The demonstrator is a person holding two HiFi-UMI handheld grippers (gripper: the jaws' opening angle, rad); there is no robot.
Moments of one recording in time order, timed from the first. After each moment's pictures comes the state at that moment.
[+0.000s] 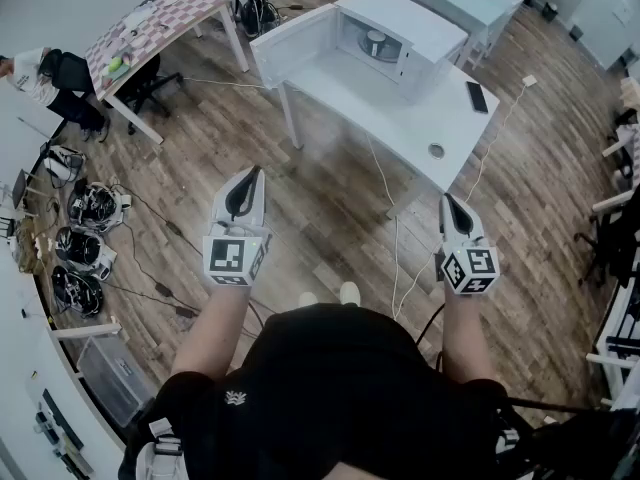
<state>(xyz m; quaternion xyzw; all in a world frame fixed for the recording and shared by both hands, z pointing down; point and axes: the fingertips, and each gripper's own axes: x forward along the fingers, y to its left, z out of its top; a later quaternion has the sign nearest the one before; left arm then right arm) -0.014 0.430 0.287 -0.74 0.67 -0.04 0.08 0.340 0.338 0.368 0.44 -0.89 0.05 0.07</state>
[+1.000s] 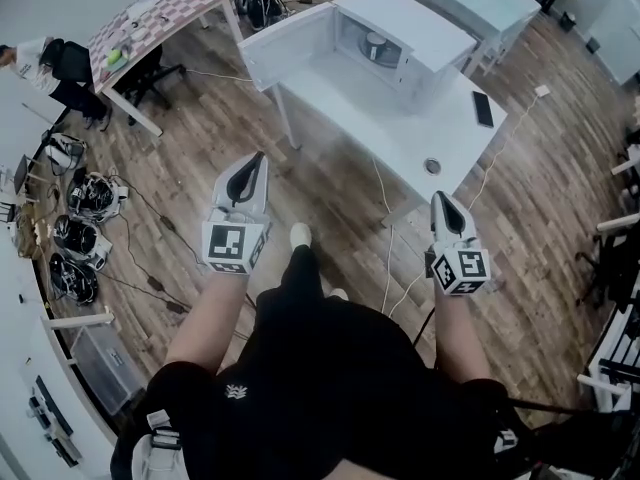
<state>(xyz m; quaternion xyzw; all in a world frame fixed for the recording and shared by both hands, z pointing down) 0.027 0.341 0.305 -0.73 0.67 -0.07 0.08 0.353 0.263 0.395 0.42 -0.90 0.06 0.04</state>
